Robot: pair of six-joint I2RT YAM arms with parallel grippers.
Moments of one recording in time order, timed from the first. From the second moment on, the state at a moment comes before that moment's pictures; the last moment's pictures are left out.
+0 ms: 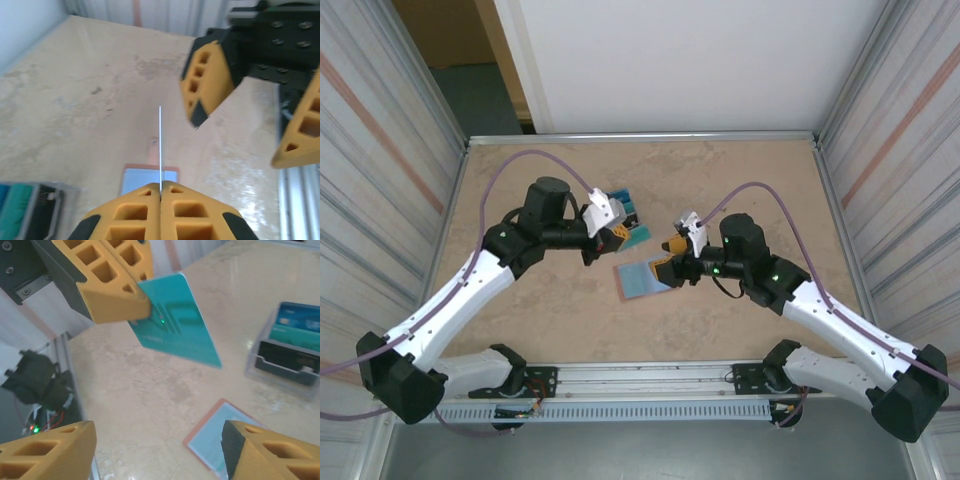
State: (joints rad) left arm -0.58 1.17 1.10 -0.51 0.57 0.37; right arm 0.72 0.96 0.77 -0.21 -0.42 0.17
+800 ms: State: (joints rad) left arm -0.36 1.76 1.33 -0.35 0.51 0.65; right arm 0.71 0.98 0.81 -0.33 0.00 0.28
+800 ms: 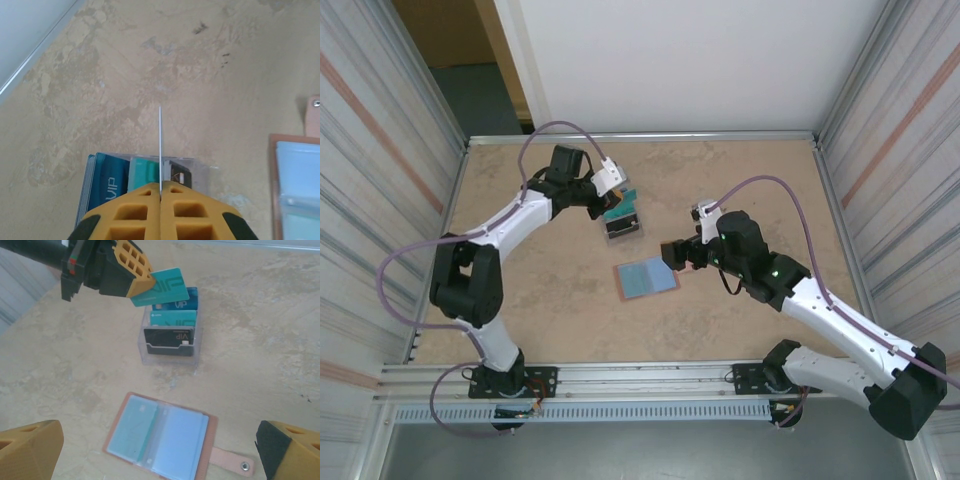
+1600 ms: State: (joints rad) left arm -0.33 1.93 1.41 -0.36 0.50 0.69; right arm 0.69 1.04 0.81 -0.33 0.00 0.31
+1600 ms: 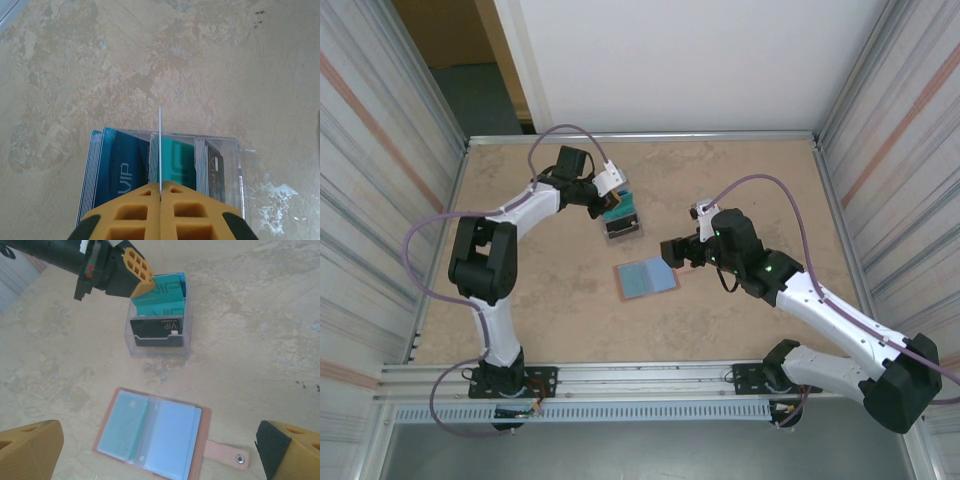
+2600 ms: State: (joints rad) left arm -0.33 1.84 1.41 -0.37 0.49 0.62; right arm 0.71 1.11 0.86 -0.36 0.01 0.34
